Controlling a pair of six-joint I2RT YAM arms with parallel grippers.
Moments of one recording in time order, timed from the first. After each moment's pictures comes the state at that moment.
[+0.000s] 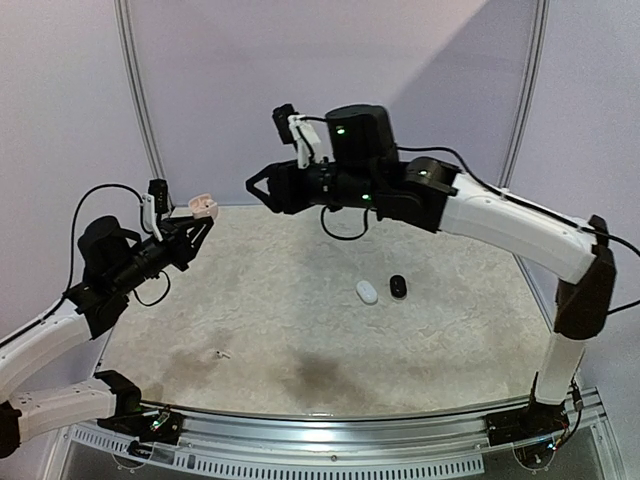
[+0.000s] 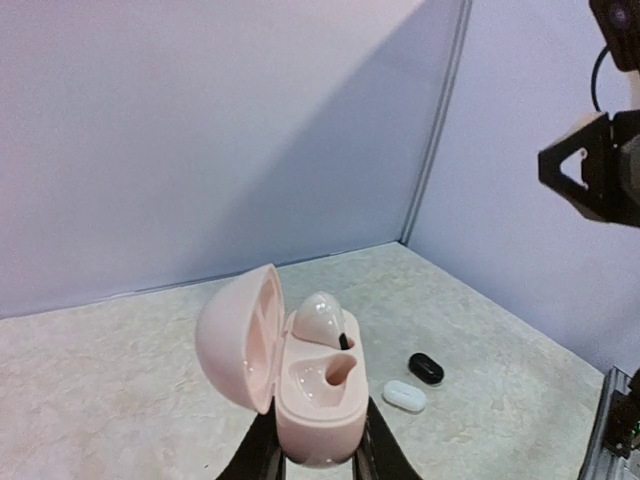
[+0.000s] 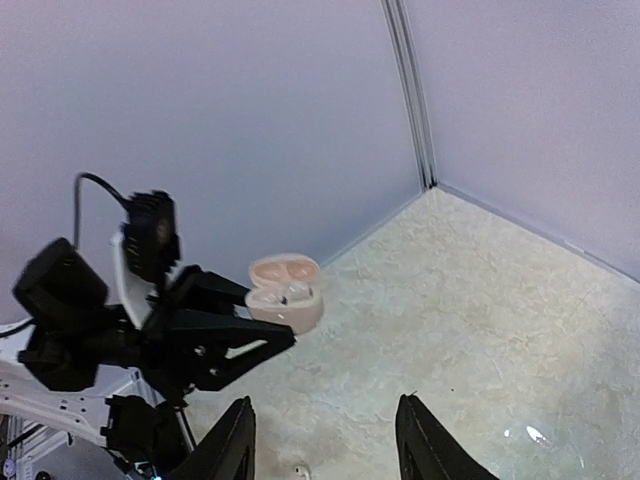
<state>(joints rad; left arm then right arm) -0.40 0.83 0.53 0.32 0.27 -0.22 1.08 1.85 1.92 -0.29 0.00 0.34</state>
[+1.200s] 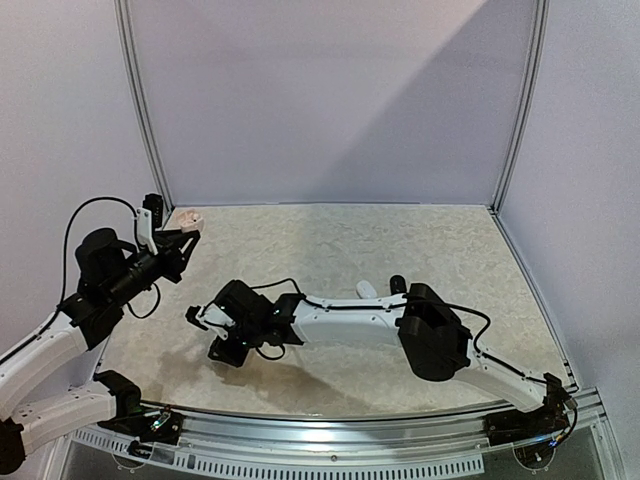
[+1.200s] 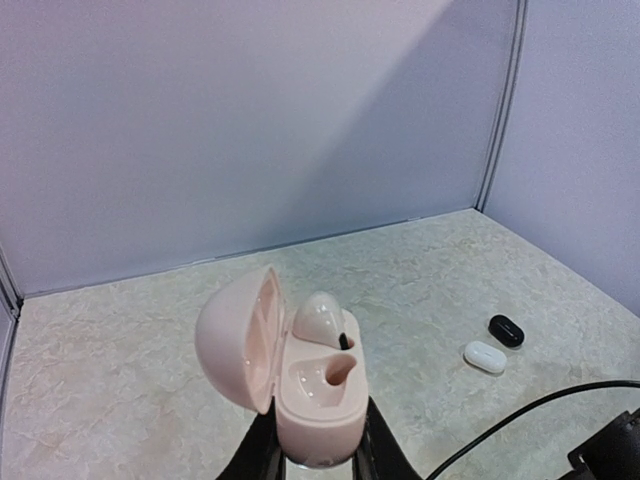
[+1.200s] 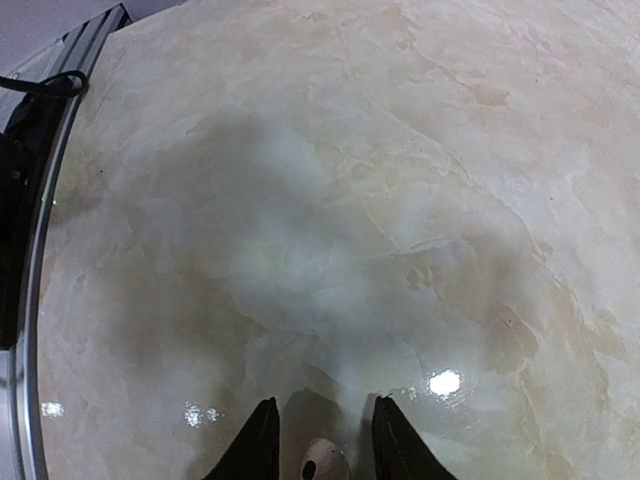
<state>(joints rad) -0.36 0.73 0.47 0.18 0.13 -0.09 1.24 2.72 2.34 -0.35 -0.21 0.02</state>
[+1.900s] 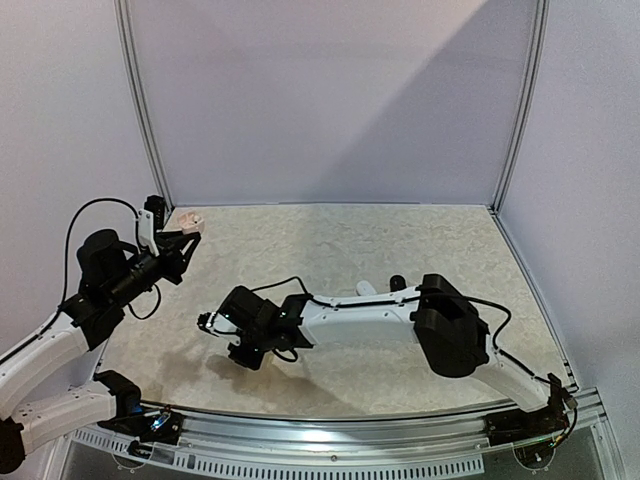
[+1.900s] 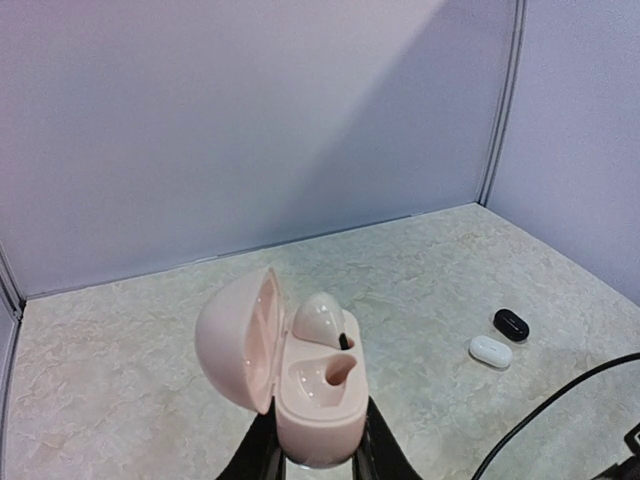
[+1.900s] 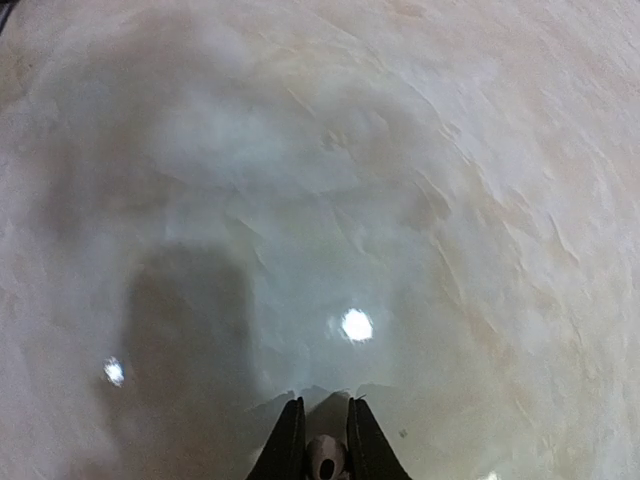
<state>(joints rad) -0.36 0.73 0.46 0.19 0.13 -0.08 1.27 2.57 2.14 -0.42 0.05 -0.11</state>
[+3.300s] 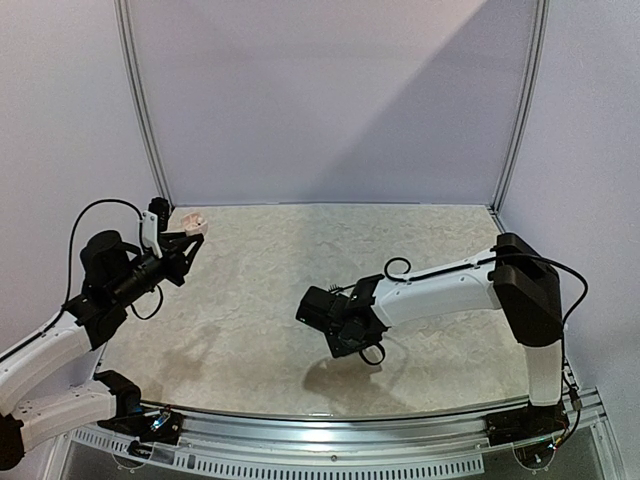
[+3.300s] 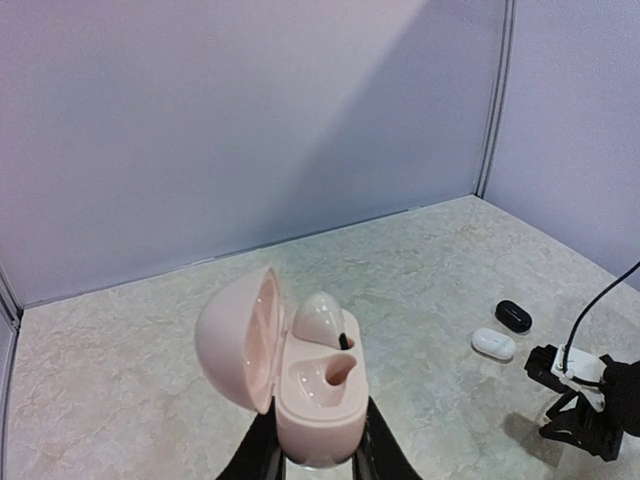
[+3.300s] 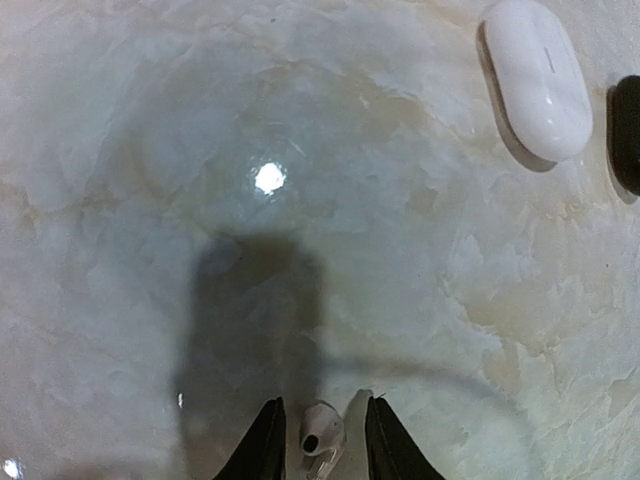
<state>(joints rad) -0.36 0.76 0.44 0.23 0.15 -0.04 1.17 2.10 1.45 -0.72 0.46 0.80</state>
